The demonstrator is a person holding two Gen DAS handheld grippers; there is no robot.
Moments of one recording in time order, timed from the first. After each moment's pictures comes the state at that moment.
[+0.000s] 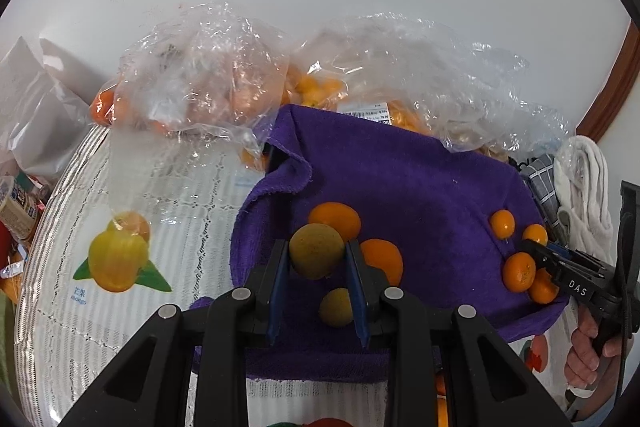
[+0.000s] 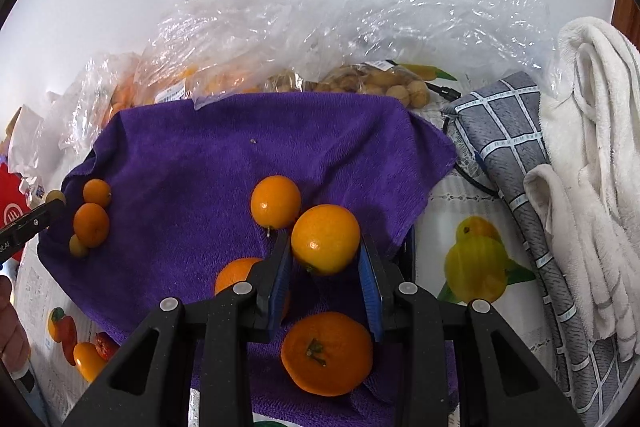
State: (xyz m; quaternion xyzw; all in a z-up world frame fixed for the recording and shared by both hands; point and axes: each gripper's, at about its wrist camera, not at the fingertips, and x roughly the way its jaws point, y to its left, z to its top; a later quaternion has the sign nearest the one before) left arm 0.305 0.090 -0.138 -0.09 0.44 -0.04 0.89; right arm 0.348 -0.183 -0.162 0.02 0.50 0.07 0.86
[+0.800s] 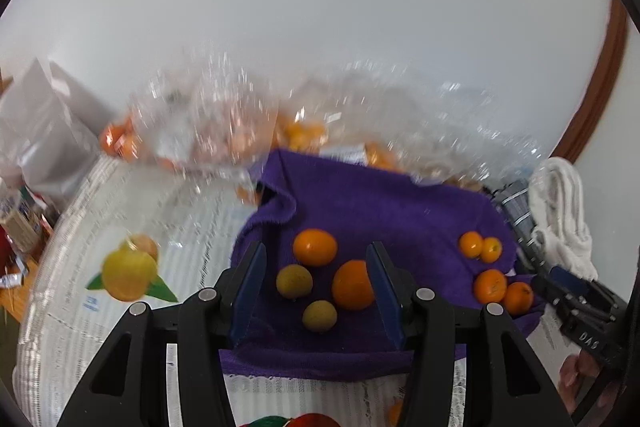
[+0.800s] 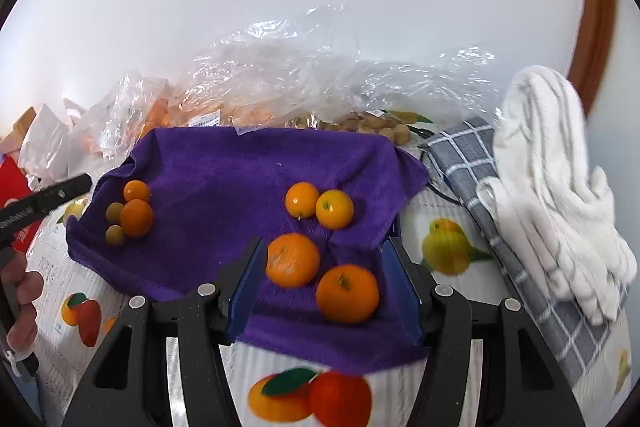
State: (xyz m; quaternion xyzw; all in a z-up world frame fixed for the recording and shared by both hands) left arm 0.270 0.094 -0.102 -0.10 0.36 -0.05 0.93; right arm 0.274 -0.169 -0.108 0.00 0.42 0.04 0.91
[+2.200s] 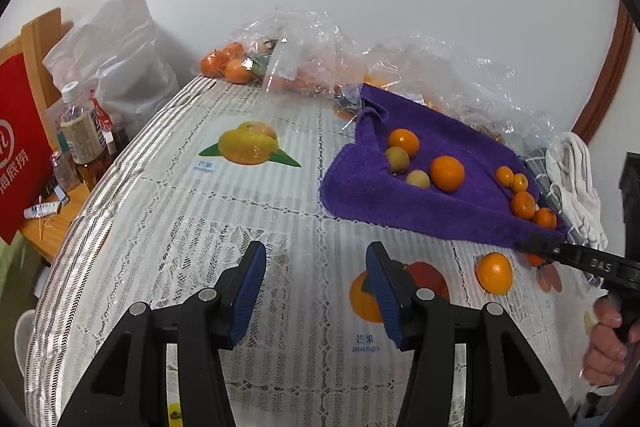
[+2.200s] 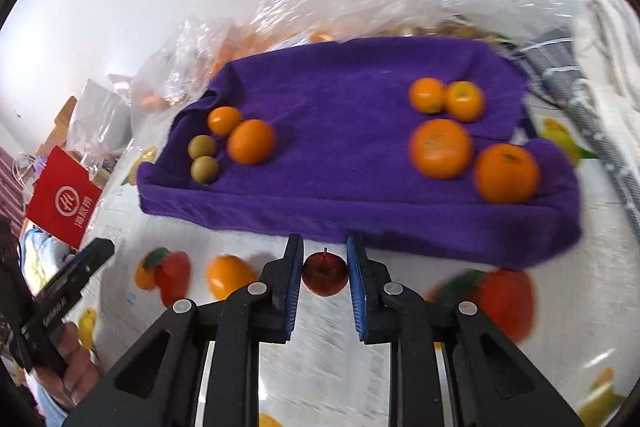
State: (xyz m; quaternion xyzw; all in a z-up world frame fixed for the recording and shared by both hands) left arm 0.169 0.161 -0.153 -0.12 0.39 -0.01 0.92; right arm 0.238 -0.111 -0.141 0.08 0.51 0.12 0.85
